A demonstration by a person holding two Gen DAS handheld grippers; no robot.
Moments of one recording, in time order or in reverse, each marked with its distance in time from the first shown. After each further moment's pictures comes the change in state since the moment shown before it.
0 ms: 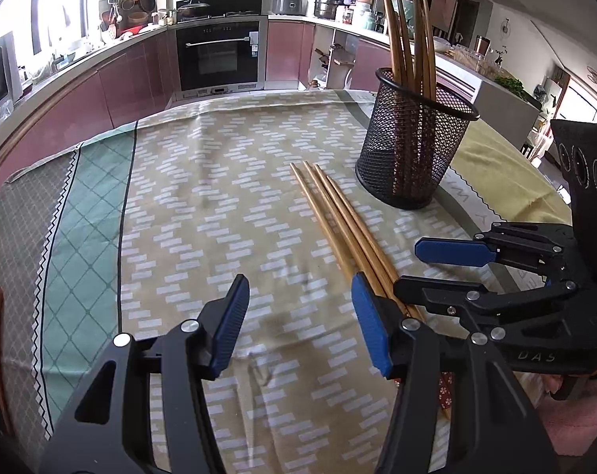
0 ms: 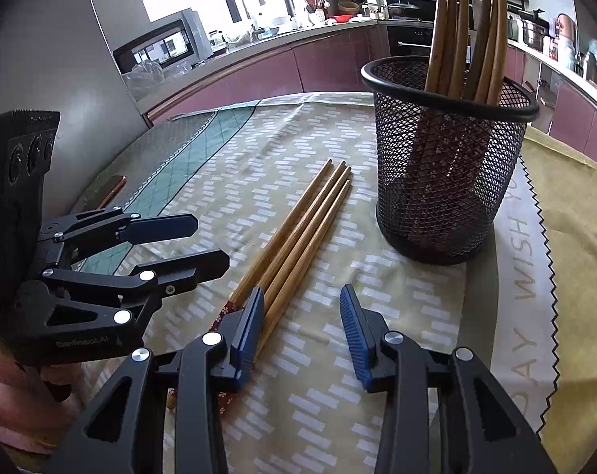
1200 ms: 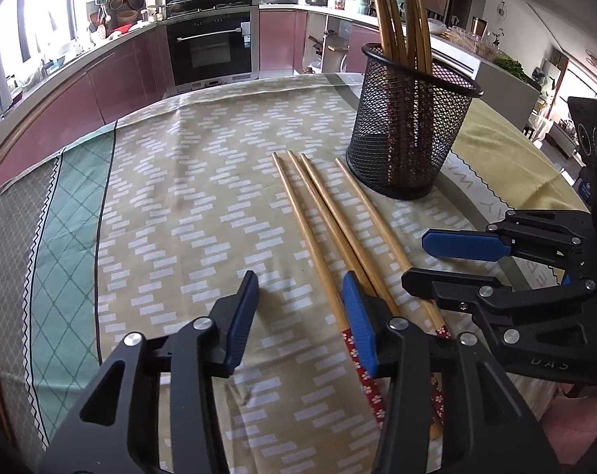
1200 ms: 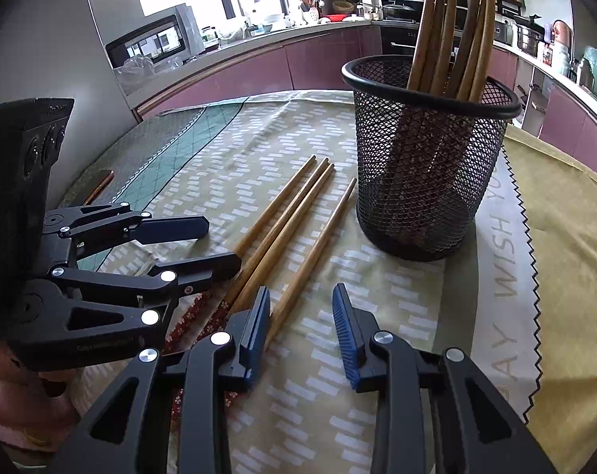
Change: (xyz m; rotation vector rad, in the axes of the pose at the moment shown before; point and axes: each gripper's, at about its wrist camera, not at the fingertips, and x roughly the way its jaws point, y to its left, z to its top) left arm 0.027 -0.014 0.007 0.041 0.047 0.013; right arm -0.005 -0.007 -0.004 -0.002 0.009 -0.044
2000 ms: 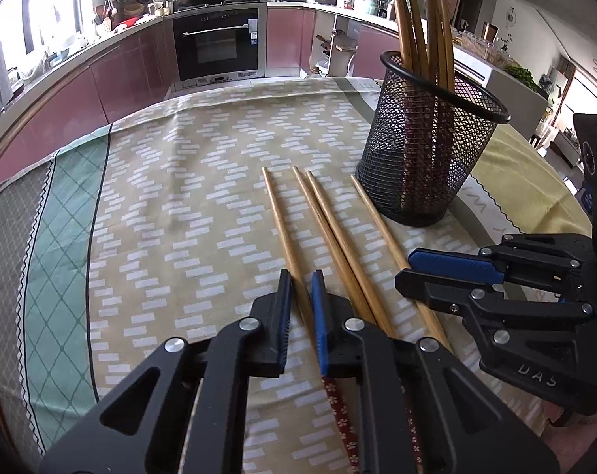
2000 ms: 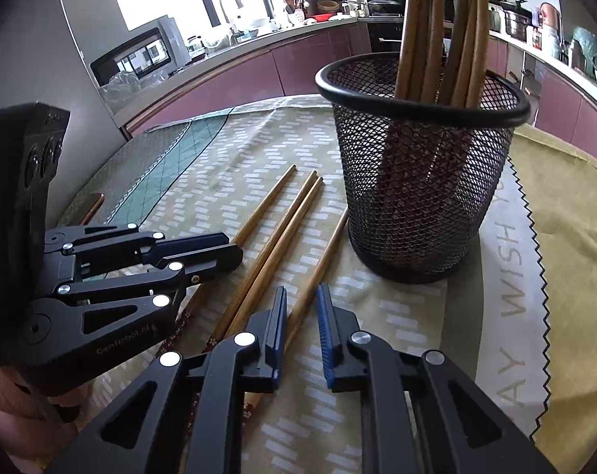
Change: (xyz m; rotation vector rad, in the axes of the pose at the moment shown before) left arm 0.015 0.002 0.019 -0.037 0.006 0.002; right arm 0.013 -0.014 0.016 0.080 -0.009 0.025
